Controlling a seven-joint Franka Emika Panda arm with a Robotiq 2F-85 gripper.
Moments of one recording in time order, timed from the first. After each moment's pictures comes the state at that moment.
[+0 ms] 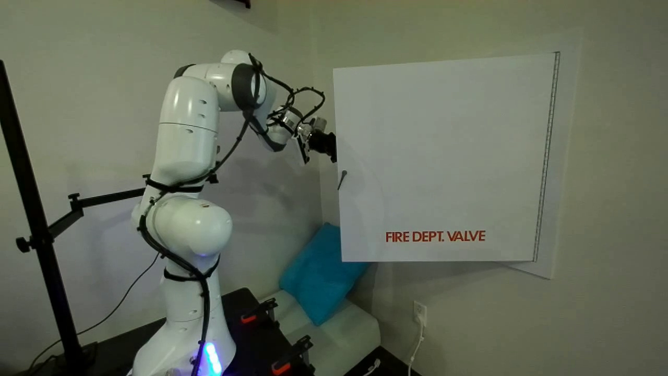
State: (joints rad) arm 0.36 0.27 0.33 -1.71 -1.12 1.24 1.07
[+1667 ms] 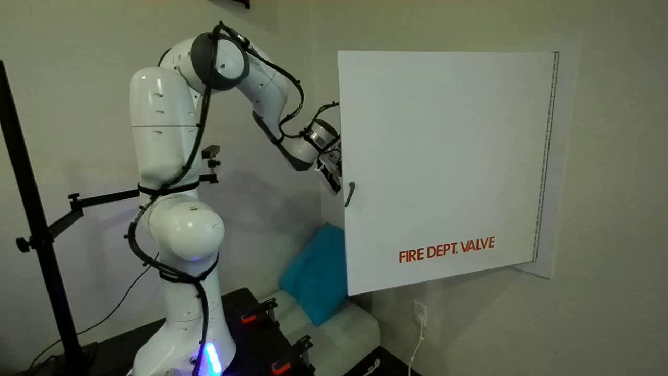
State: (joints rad) arm 0.14 0.03 0.12 -2.18 -1.08 1.55 1.35
